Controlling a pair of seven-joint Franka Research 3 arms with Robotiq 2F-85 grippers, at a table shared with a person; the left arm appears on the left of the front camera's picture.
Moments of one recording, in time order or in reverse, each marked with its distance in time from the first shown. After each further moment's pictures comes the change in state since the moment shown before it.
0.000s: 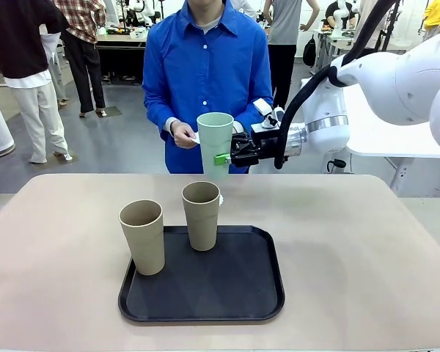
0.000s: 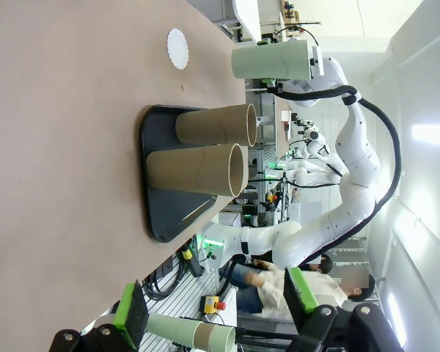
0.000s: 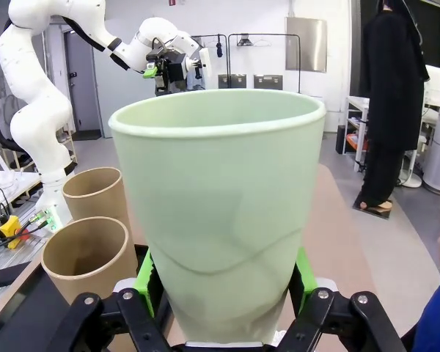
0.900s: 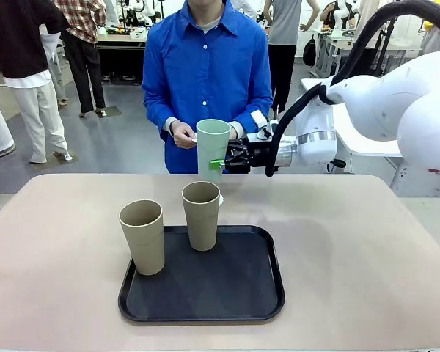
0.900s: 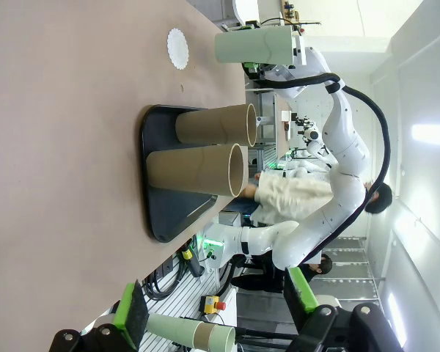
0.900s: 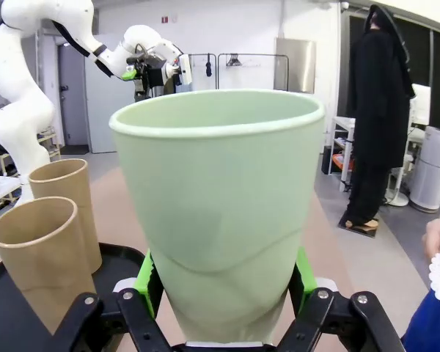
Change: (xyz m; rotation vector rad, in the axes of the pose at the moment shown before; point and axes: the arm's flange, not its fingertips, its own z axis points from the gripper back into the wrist) left arm 0.000 0.000 0.000 0.000 0.000 0.000; right arm -0.045 -0.033 -0.013 -0.034 -0.084 0.033
